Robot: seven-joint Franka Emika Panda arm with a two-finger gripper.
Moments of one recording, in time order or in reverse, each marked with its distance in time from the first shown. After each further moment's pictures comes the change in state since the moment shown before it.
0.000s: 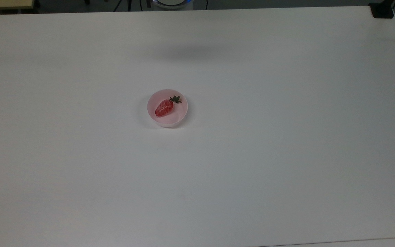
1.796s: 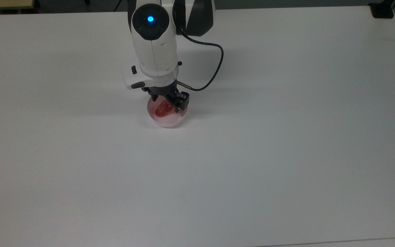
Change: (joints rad) arm 0.015 0.414 0.086 -0.194 0.006 0.525 0.458
